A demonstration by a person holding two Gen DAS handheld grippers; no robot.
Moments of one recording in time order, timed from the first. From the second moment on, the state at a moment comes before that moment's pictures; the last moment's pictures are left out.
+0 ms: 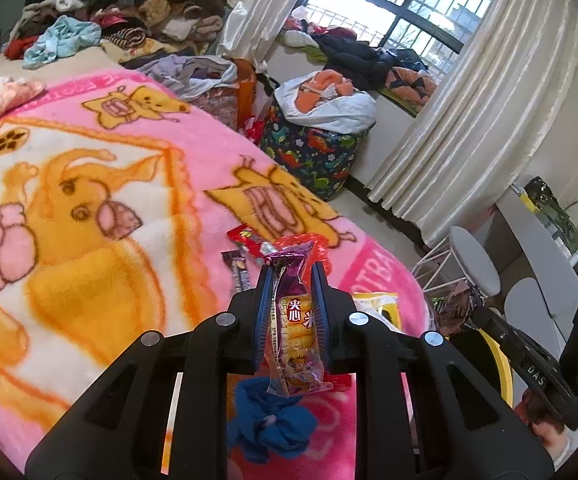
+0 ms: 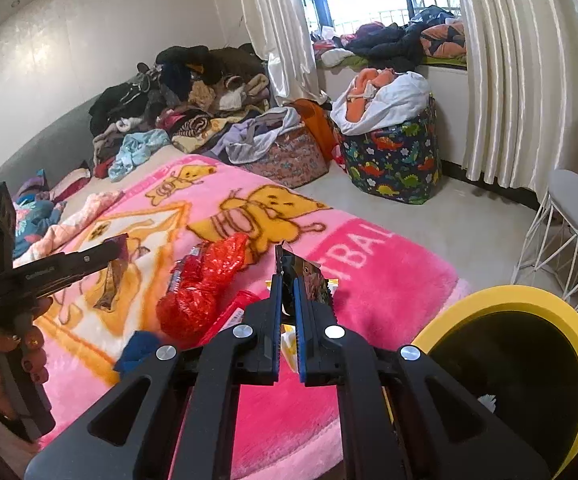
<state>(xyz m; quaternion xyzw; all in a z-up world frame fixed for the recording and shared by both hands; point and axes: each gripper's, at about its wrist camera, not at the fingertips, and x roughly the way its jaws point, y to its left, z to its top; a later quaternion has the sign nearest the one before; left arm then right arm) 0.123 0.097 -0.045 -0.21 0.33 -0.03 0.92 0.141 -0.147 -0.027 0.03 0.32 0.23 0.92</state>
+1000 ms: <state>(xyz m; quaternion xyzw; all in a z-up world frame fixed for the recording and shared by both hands) 0.105 0.014 -0.014 -0.17 0.32 -0.11 0.93 0.091 -0.194 -0.002 0.07 0.30 0.21 0.93</state>
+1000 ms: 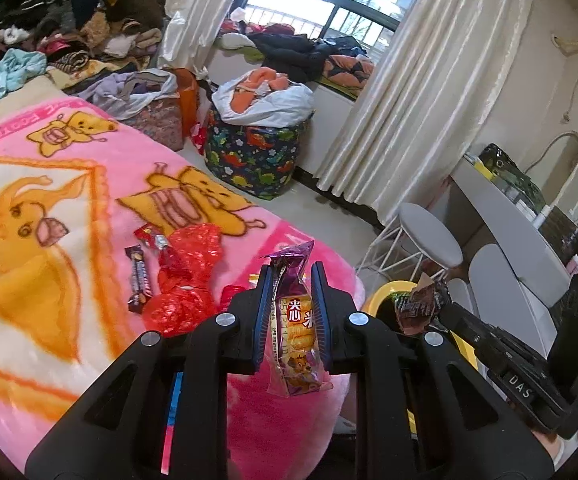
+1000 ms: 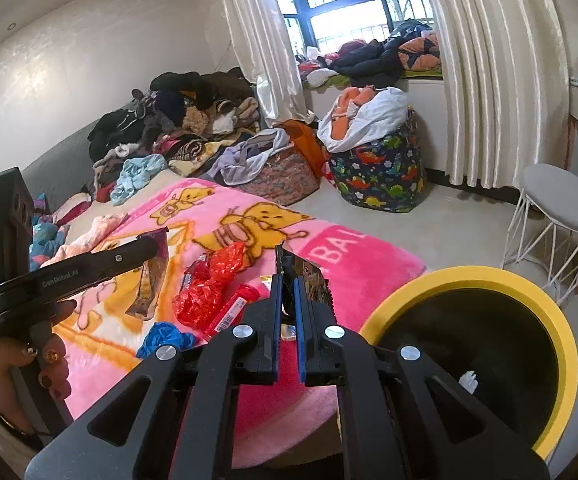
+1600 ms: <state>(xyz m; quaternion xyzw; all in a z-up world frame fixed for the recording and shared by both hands) 0.102 -0.029 -0.003 -0.14 0.31 -0.14 0.93 0.075 -0.231 0.000 0.10 0.29 0.19 0.93</state>
